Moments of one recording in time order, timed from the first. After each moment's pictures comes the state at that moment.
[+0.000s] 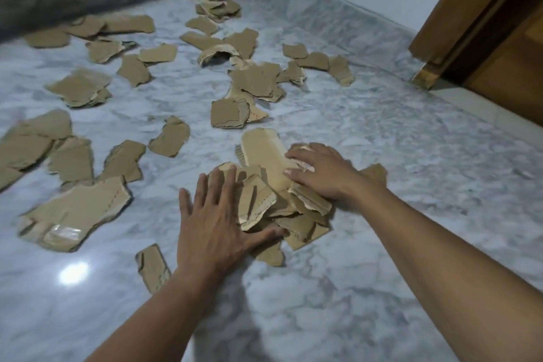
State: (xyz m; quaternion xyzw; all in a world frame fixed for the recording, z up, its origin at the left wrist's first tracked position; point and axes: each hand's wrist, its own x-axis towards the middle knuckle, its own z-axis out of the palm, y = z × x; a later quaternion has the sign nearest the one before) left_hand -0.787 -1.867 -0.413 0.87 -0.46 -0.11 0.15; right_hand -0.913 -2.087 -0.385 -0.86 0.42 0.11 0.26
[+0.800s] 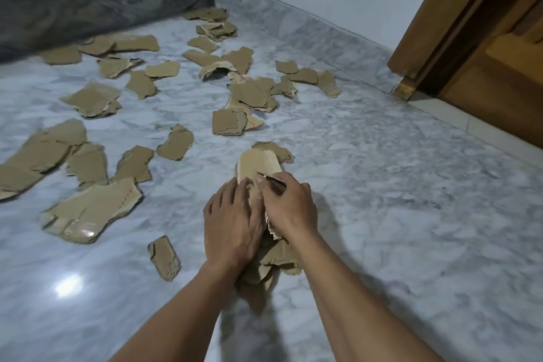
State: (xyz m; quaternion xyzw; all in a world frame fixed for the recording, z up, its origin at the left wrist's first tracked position) left_hand -0.816 -1.873 -0.423 0.86 -0.41 -0.10 0.29; right_hand -0.892 -1.954 -0.375 -0.71 0.58 -0.13 0.39
